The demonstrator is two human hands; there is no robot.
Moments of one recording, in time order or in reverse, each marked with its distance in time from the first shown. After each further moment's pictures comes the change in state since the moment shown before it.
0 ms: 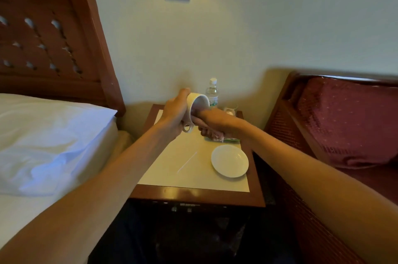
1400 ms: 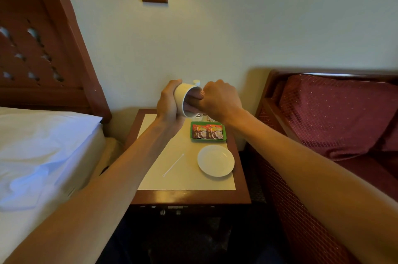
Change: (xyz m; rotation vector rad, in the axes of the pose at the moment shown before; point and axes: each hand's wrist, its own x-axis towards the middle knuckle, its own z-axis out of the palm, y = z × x) left_hand -0.012 0.010 0.045 -0.283 -0.195 0.196; right_hand -0.038 -0.015 -0.061 -0.566 0.582 -0.101
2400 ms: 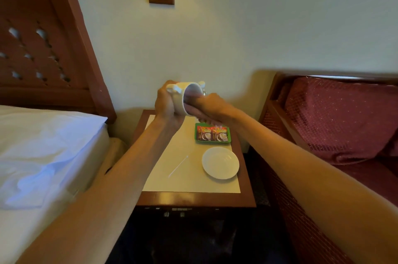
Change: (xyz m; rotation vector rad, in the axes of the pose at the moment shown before) left_hand -0.002 0.021 -0.002 -0.029 0.130 0.035; right_hand 0.003 -0.020 0.017 0.809 -0.445 0.248
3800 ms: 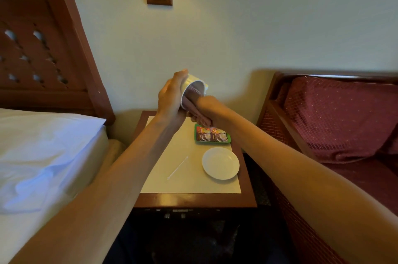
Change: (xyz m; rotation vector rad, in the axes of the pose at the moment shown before) left_hand 0.001 0.005 0.009 0.022 0.055 -0.050; right_hand 0.001 -0.010 0.012 0.152 0.023 0.081
